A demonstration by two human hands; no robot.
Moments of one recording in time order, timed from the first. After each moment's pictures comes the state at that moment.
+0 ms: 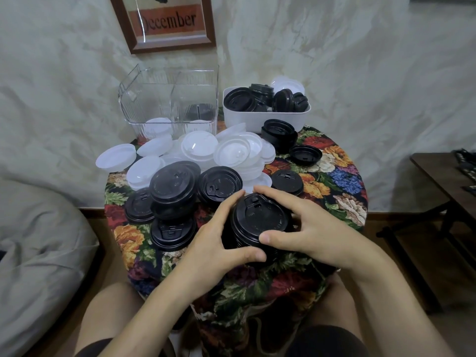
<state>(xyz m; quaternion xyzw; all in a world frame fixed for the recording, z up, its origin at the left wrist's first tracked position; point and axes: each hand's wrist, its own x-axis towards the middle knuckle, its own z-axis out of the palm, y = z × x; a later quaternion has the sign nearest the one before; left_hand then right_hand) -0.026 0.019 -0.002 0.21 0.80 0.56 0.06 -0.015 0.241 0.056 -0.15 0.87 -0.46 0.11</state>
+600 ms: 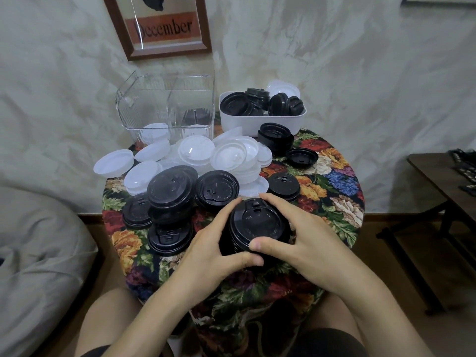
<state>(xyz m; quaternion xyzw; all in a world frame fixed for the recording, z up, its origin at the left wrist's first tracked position) -0.021 0.021 0.002 0.23 0.81 0.54 0.05 0.010 0.226 0.051 -0.09 0.92 -0.39 0.01</state>
